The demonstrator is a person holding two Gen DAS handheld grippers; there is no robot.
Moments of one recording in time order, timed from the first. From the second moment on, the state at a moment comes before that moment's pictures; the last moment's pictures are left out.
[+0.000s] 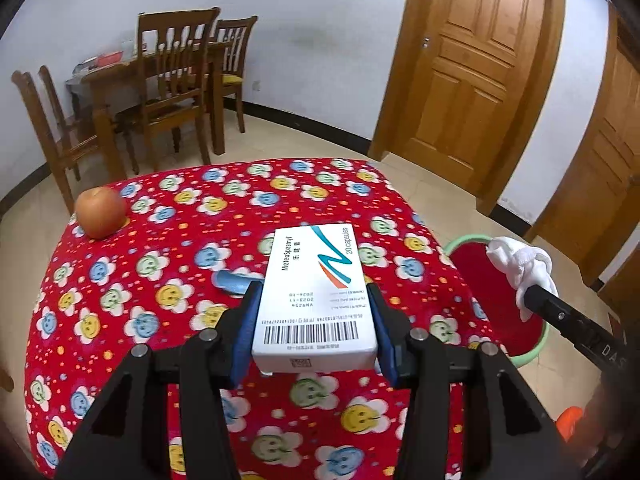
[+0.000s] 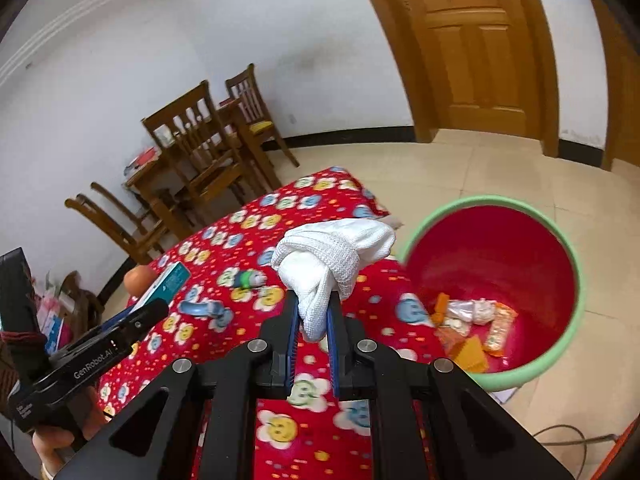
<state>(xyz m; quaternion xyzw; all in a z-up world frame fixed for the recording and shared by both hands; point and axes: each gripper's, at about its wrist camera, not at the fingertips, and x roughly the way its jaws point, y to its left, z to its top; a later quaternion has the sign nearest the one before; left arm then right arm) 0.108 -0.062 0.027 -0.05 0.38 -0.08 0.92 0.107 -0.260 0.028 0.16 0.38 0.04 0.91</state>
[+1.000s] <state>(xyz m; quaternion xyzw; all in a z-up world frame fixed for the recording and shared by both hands) 0.144 -0.207 -0.003 0.02 0.41 -0.20 0.89 0.116 -0.364 -0.034 0.20 0.44 -0.06 0.87</state>
